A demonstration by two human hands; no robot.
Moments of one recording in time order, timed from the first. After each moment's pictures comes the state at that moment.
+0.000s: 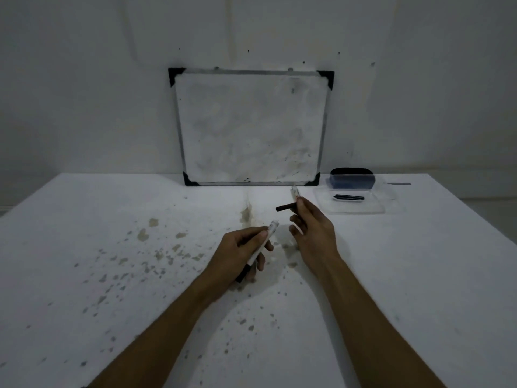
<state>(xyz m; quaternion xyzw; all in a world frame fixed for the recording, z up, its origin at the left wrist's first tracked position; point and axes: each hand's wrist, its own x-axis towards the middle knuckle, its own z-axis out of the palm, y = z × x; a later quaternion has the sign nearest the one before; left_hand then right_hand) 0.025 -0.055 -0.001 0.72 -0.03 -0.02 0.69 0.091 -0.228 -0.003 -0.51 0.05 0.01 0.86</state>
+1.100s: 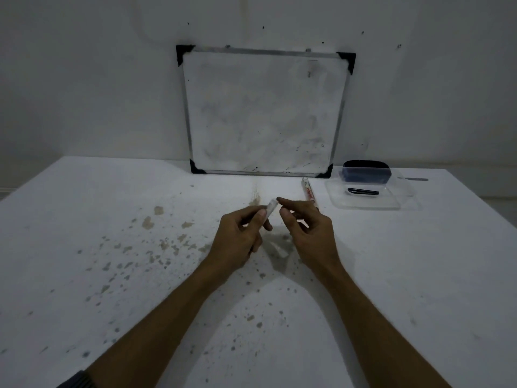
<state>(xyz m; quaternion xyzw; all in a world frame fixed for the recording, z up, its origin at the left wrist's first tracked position) 0.031 -0.050 0.006 0.75 -0.02 0.11 0.65 0.074 -0.211 -0.011 -0.74 -0.17 -0.12 0.64</state>
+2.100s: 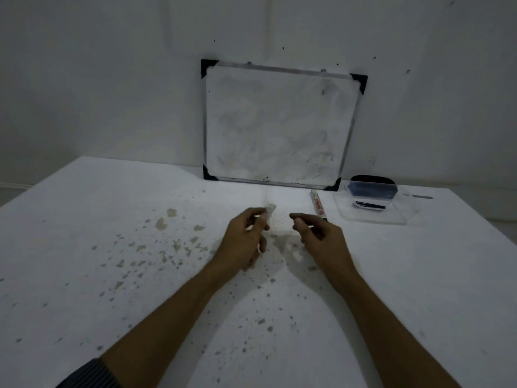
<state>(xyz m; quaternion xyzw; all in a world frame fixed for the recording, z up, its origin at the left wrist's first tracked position) 0.045 -0.037 -0.007 0.75 0.03 0.10 0.66 0.074 -0.224 -0.009 -0.80 -0.14 -0.07 0.58</state>
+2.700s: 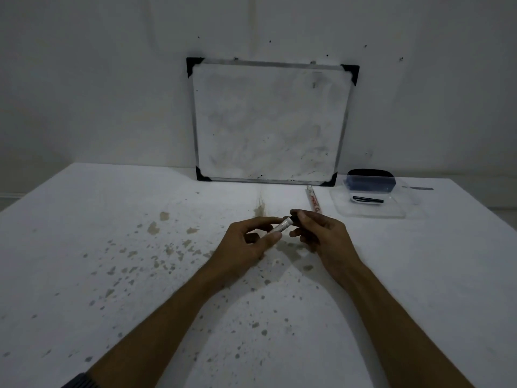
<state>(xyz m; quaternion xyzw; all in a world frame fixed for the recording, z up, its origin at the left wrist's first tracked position) 0.035 -0.039 -0.007 0.78 -0.07 0.06 0.62 0.085 -0.237 -0.002 -0.66 -0.09 0.06 0.74</state>
